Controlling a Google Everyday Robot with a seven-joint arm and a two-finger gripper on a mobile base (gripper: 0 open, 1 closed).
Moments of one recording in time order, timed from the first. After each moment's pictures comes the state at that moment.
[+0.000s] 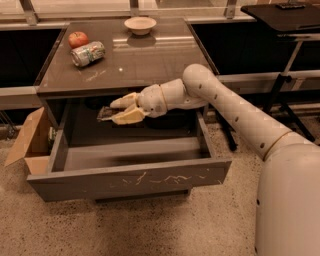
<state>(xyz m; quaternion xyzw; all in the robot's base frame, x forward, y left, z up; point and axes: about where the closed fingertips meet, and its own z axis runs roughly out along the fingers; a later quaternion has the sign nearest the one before) 0.637 0.107 0.786 -0.61 0.52 0.45 0.40</state>
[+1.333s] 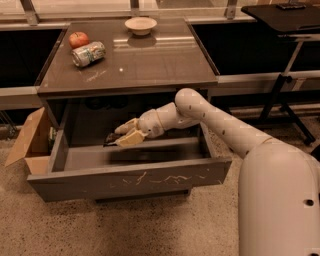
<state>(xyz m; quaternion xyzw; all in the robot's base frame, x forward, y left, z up) 0.640 0.114 0.674 -0.59 0.57 0.47 0.33</state>
